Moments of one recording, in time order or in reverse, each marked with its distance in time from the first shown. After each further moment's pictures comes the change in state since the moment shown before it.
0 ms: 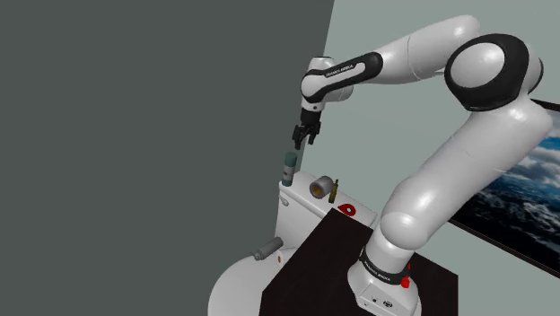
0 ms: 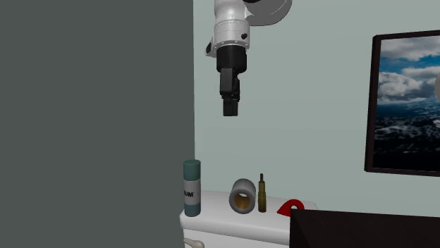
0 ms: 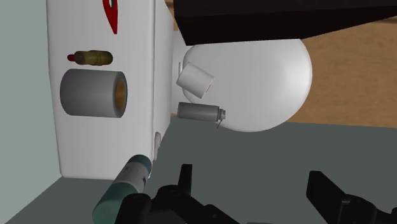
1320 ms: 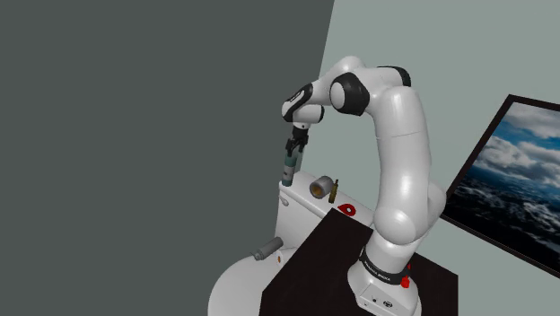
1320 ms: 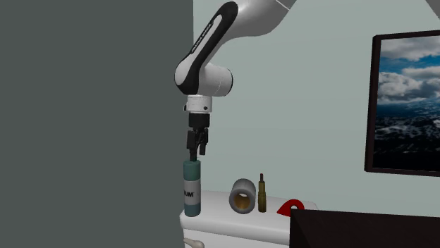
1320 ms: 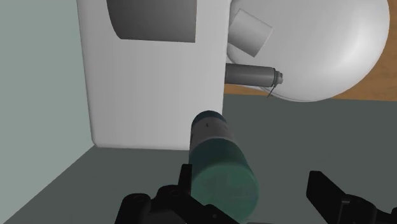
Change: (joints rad) arm -0.185 0.797 -0.038 0.545 0.390 0.204 -0.418
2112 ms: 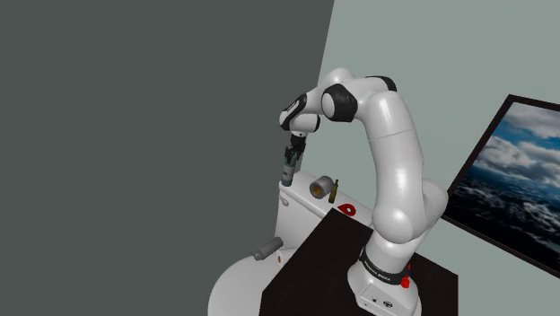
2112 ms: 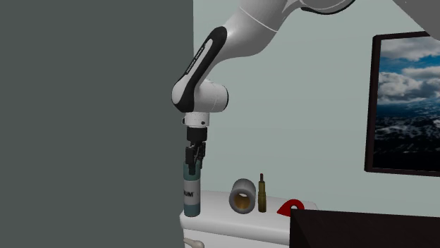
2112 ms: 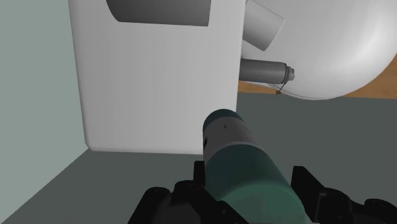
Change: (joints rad) arm -0.047 0.136 0.037 0.080 0.053 0.054 -0.037
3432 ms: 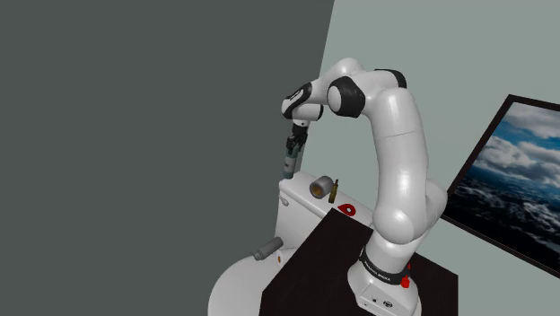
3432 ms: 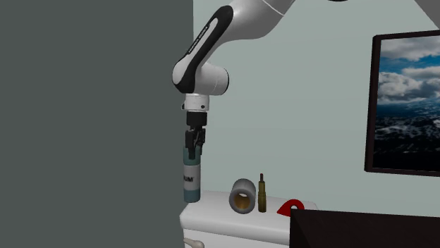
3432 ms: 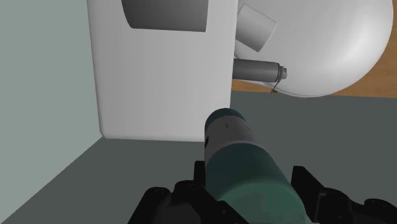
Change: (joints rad) arm 0.022 -0.090 -0.032 0.010 -0.044 -0.098 0.031
